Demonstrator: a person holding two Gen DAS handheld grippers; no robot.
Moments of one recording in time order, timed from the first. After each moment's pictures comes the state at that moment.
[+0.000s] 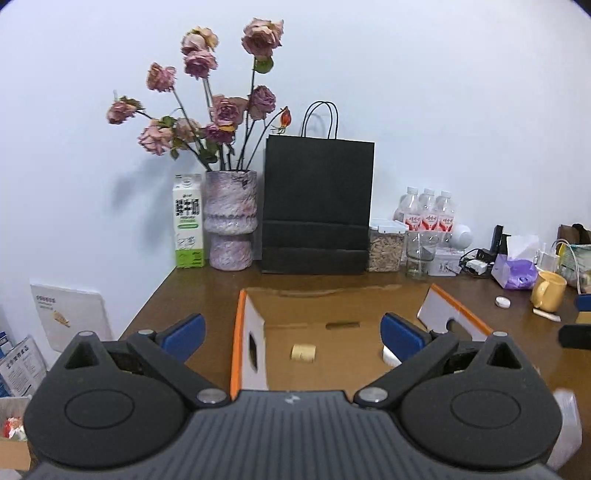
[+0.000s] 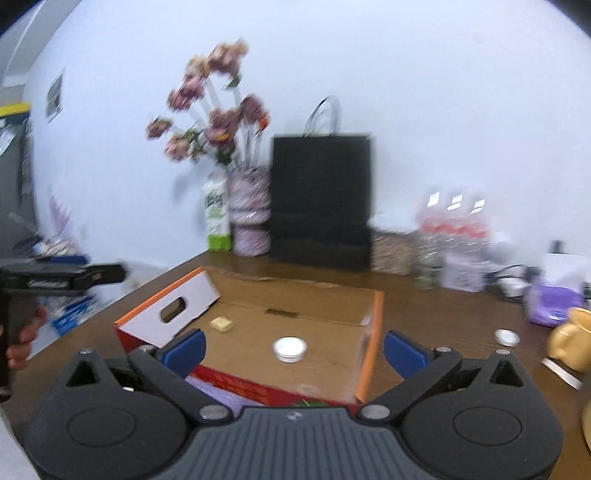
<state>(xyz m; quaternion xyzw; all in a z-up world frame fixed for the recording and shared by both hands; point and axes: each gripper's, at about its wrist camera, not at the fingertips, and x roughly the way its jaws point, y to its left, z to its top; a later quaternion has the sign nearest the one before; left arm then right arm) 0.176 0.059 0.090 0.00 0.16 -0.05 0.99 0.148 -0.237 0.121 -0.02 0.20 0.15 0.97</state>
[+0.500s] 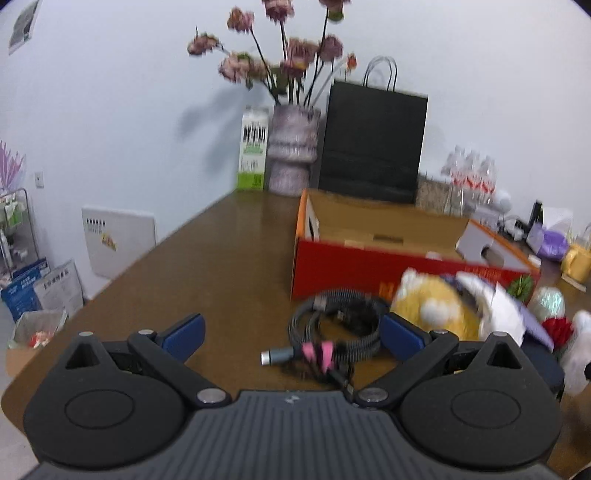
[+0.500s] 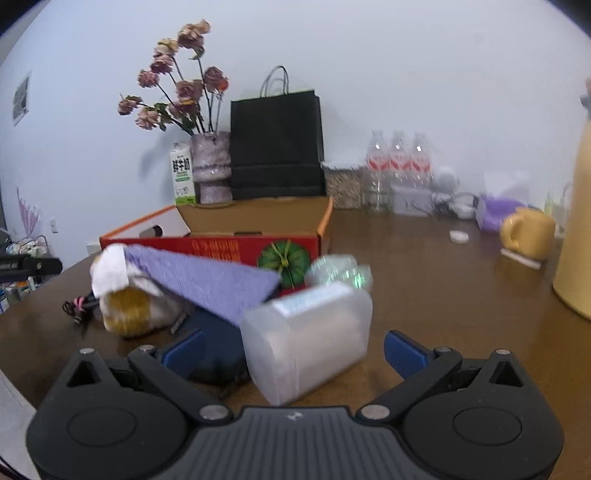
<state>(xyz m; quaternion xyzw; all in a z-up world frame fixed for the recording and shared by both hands) 0.100 0.084 0.013 -0.05 0.23 0.03 0.97 0.058 -0.263 0.011 0.01 0.23 0.09 0.97</state>
